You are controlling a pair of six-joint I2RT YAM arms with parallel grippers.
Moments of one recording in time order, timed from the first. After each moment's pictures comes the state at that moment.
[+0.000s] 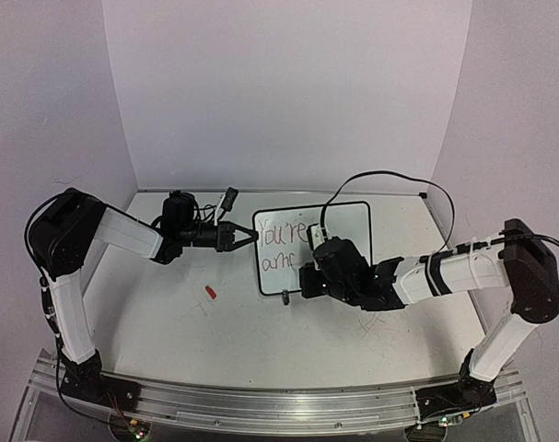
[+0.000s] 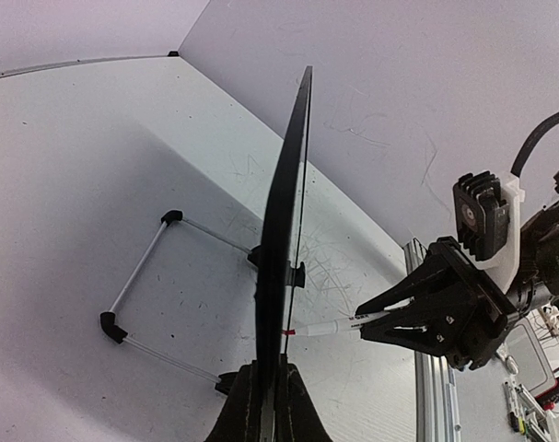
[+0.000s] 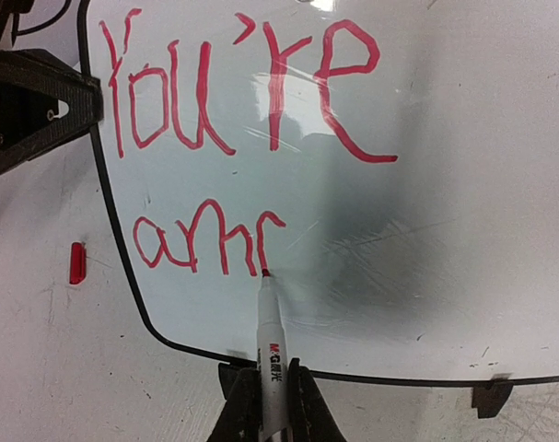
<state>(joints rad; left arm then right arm) -0.51 1.92 0.99 0.68 0.88 -0.41 1.00 1.68 0.92 0.12 0.40 0.52</state>
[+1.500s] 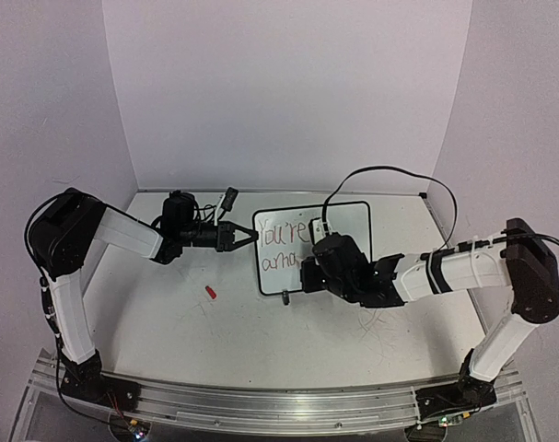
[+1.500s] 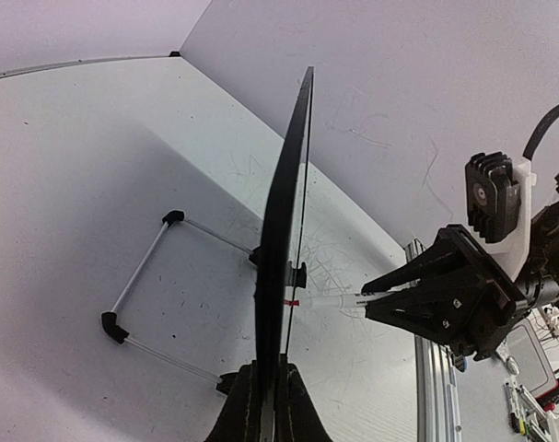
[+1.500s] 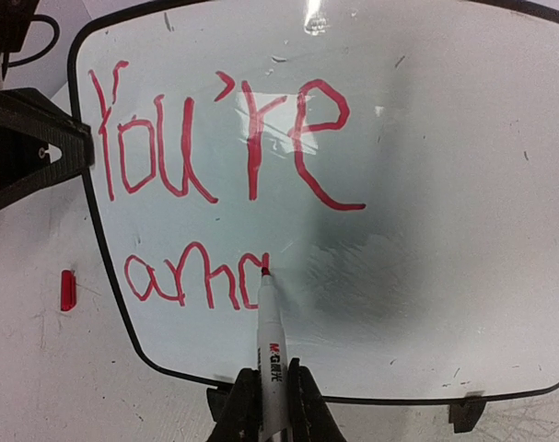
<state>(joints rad) -0.51 1.92 0.99 0.68 0.87 -0.41 1.00 1.68 0.95 0.11 0.47 0.50</state>
